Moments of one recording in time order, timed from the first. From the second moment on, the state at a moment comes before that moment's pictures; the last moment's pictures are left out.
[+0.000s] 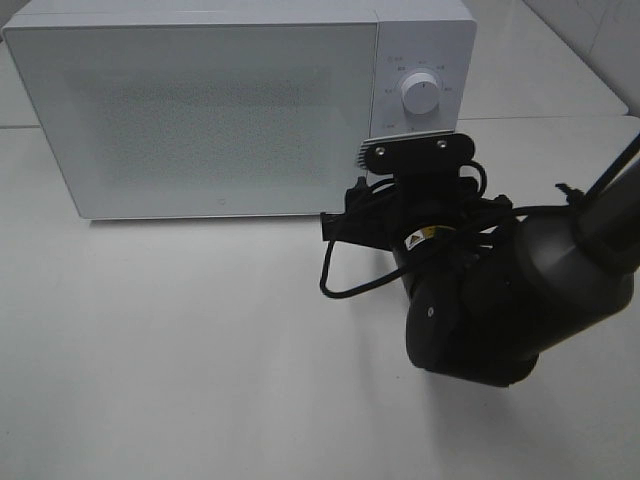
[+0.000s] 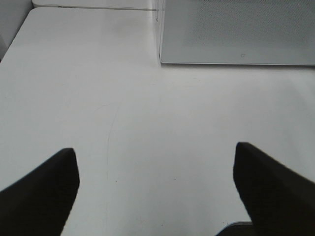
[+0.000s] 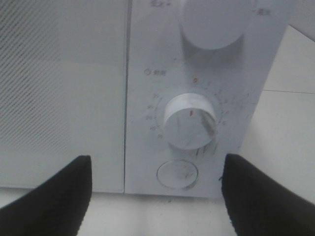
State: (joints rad) left arm 0.05 0.00 -0.52 -0.10 1.08 0.07; right arm 0.81 2.01 -0.70 0.91 -1.20 -0.38
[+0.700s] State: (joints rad) left arm 0.05 0.00 -0.52 -0.10 1.08 0.07; right arm 0.71 2.10 -0.77 0.79 -1.21 -0.35
